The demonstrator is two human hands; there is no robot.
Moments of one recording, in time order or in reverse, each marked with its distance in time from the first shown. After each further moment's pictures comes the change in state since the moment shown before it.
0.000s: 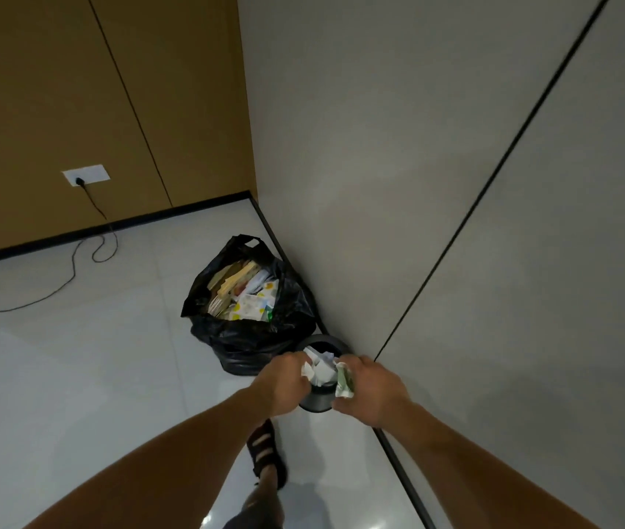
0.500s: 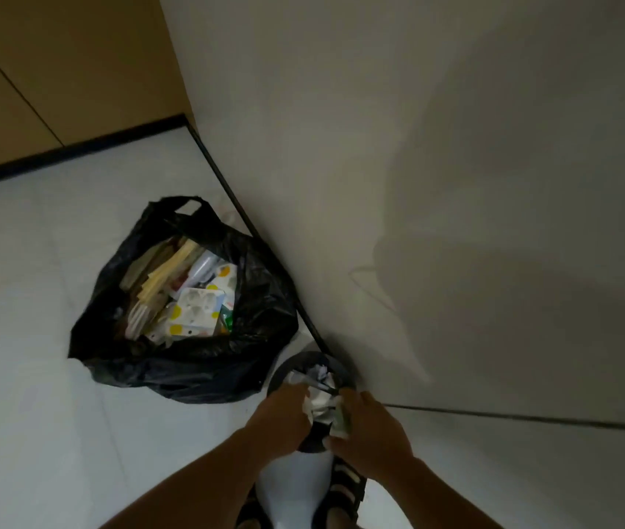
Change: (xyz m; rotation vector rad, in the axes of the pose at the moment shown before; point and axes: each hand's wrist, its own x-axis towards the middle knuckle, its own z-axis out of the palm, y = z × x) left_hand 0.349 -0.135 0.099 -0.051 -0.296 -0.083; right_hand 0.301 0.122 0.128 0.223 -0.139 0.237
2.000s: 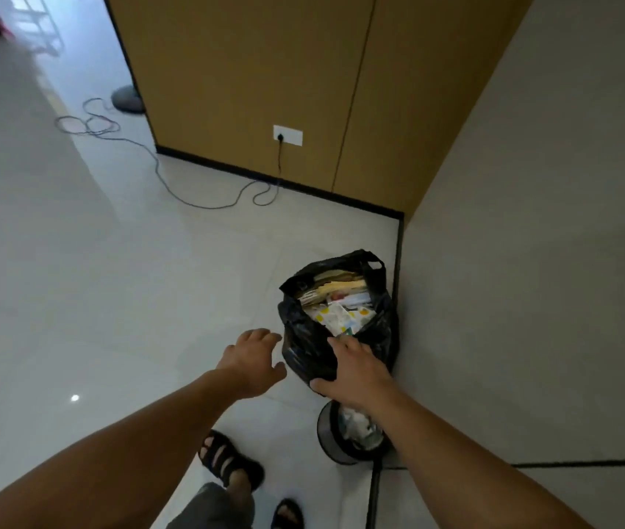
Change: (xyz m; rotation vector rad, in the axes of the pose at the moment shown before) left_hand -0.386 0.016 -0.035 -0.083 0.685 -0.482; right_hand -0.223 -0.221 -0.095 -0.733 -0.134 -0.702
